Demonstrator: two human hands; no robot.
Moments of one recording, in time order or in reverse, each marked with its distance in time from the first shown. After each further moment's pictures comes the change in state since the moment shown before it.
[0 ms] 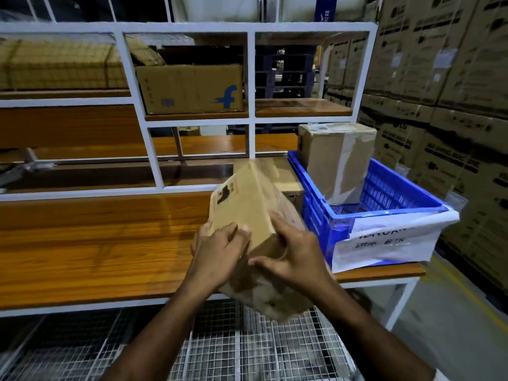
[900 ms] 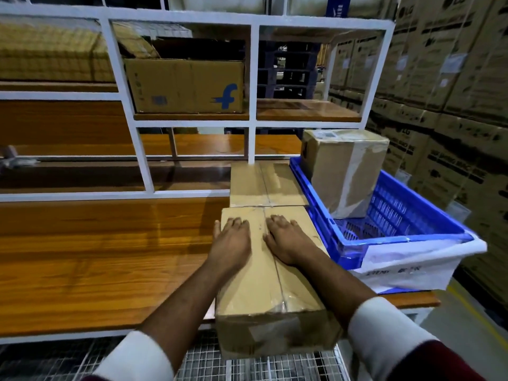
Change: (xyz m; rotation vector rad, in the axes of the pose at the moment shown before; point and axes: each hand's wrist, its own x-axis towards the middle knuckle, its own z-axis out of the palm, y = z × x) left_hand 0.161 -0.040 0.074 0.568 -0.080 0.191; right_hand 0.125 0.130 0.060 -0.479 -0.520 0.160
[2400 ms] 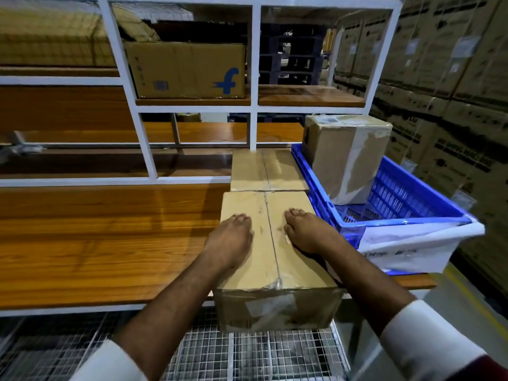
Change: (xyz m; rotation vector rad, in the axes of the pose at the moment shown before) left_hand -0.039 0.003 -0.006 0.037 0.026 0.122; right_hand -0.040 0.023 -0.013 -0.091 -0.044 0.029
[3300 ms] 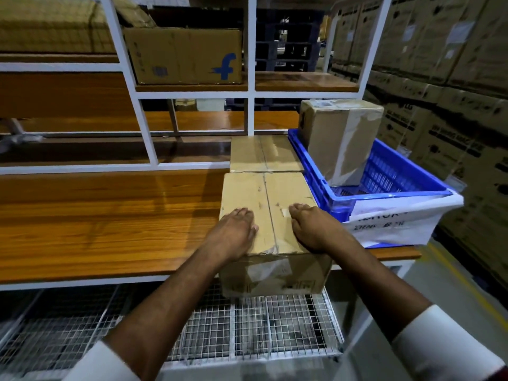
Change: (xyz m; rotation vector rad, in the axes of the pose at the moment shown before) left_hand -0.054 0.020 -0.009 -0.028 -0.158 0.020; right_hand -0.070 -0.019 0.001 0.009 0.035 0.056
